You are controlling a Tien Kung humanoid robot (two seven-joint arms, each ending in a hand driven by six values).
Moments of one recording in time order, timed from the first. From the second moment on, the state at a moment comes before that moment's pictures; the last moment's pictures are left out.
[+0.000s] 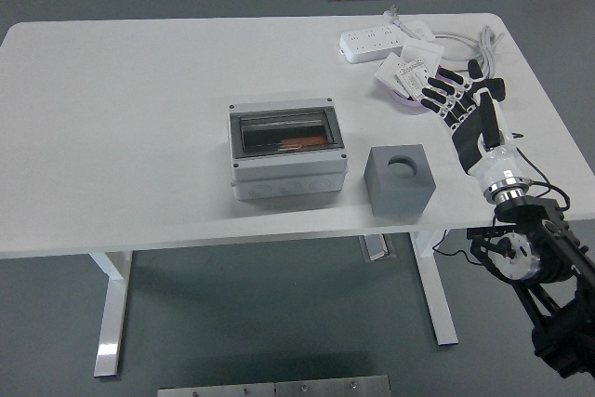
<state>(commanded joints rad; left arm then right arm) -0.07 0.31 -0.54 -0.18 0.49 -0.01 0.36 0.18 -0.25 1.26 1.37 -0.70 -0.14 0.22</state>
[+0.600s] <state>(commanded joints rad) -0.06 0.30 -0.55 -0.18 0.49 -0.01 0.36 0.16 -0.24 1.31 1.42 -0.86 -0.21 0.24</state>
